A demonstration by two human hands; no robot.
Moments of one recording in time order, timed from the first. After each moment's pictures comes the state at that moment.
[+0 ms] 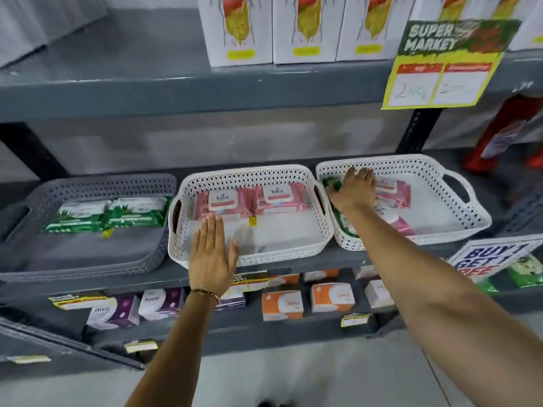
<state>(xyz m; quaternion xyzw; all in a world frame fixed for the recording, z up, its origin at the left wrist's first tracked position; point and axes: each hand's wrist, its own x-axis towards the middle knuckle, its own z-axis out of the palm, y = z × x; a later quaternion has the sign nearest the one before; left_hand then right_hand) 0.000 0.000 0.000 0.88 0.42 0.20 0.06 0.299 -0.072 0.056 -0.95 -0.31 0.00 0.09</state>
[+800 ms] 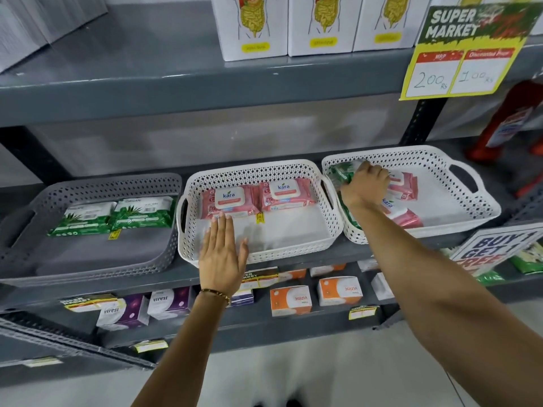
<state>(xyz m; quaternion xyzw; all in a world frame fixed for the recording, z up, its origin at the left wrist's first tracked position) -0.005 0.001 0.001 0.89 0.41 0.19 0.05 0.290 -0.072 0.051 -0.96 -0.24 -0.11 0.14</state>
